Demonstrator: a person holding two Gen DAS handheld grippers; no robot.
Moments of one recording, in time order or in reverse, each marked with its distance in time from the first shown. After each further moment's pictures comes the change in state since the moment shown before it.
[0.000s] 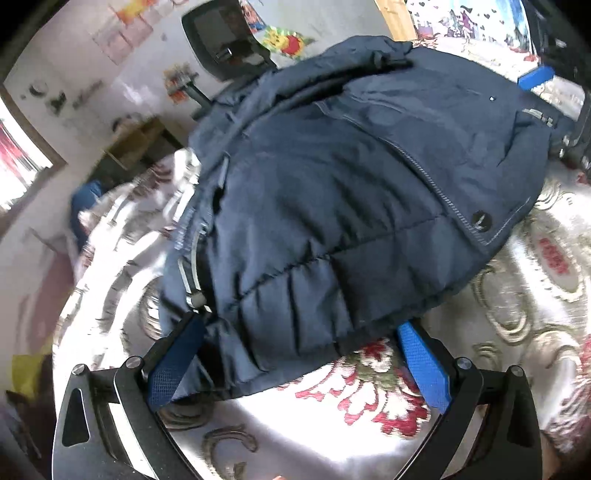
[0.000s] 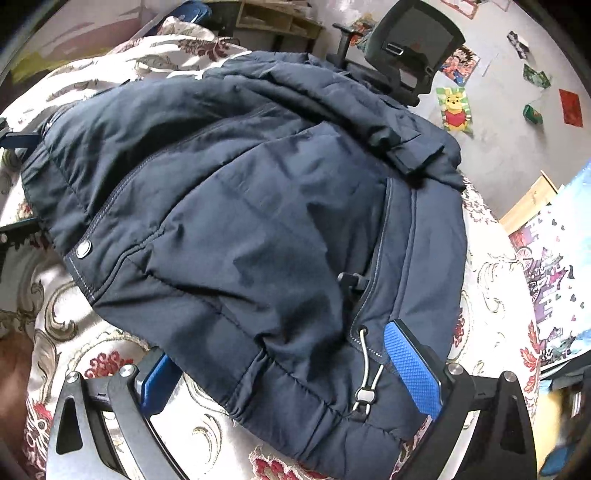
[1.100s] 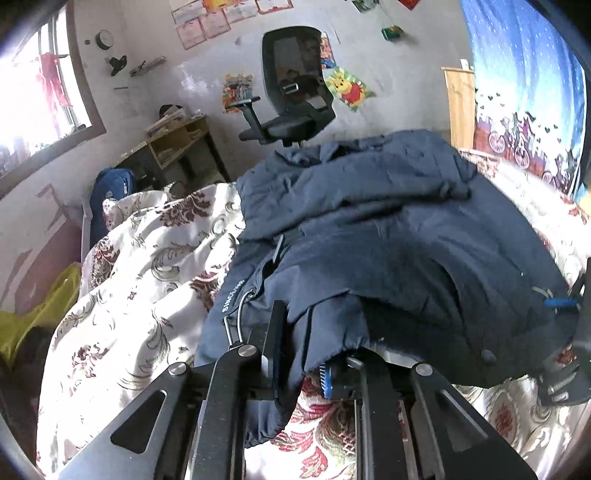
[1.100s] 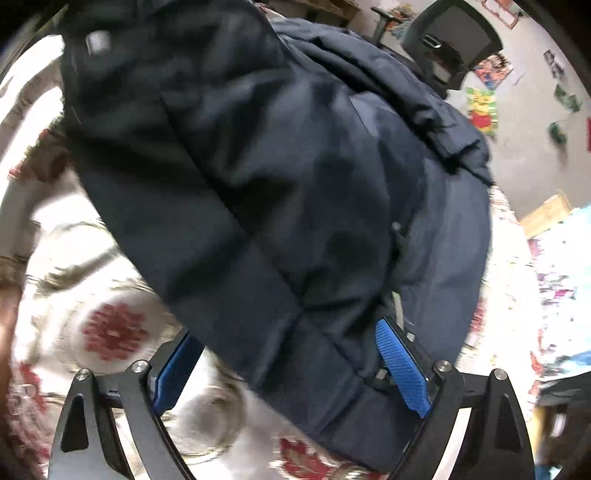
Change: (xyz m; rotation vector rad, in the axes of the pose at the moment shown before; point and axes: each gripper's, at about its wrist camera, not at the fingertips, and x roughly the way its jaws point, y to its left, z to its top) left arm -0.045 0.078 0.092 -0.330 -0.135 -0.032; right arm 0.024 0.027 -0.015 -0.139 0.130 -0.063
